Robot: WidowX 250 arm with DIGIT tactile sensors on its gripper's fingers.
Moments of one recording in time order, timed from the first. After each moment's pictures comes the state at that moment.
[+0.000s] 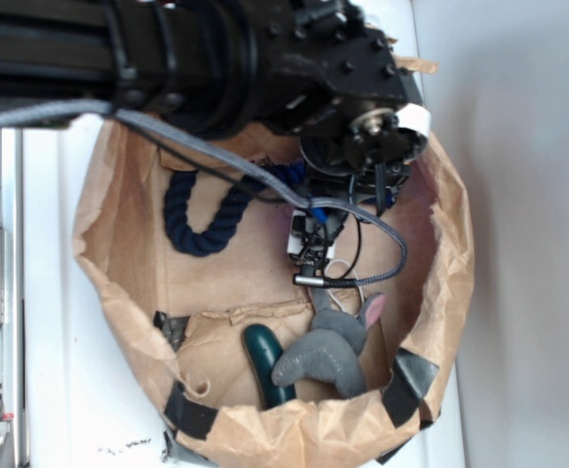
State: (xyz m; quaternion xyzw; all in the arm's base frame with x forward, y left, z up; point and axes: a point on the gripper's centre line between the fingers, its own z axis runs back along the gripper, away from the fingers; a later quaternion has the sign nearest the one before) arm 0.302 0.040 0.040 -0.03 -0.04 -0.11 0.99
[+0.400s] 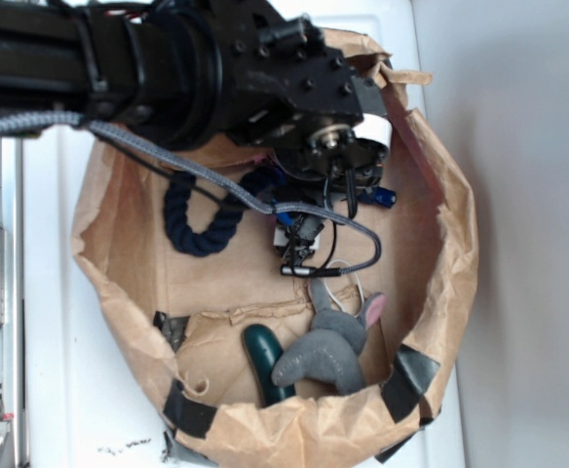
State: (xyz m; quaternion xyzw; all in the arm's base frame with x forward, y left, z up) arm 0.296 0.039 0.025 -0.01 -0.05 -0.09 0.99
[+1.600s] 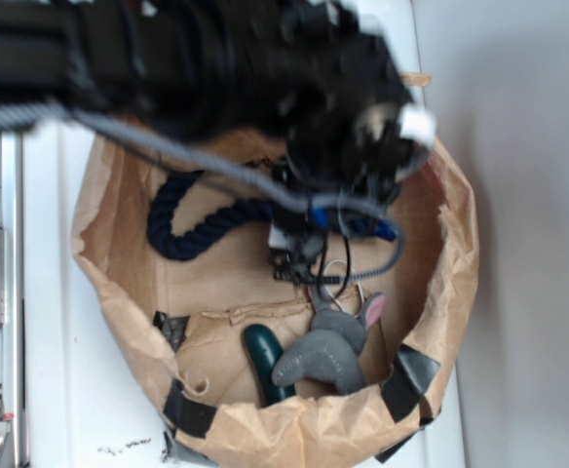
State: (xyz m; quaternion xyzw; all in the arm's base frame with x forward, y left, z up) arm 0.281 0.030 0.080 -0.08 0.01 -0.12 0.99
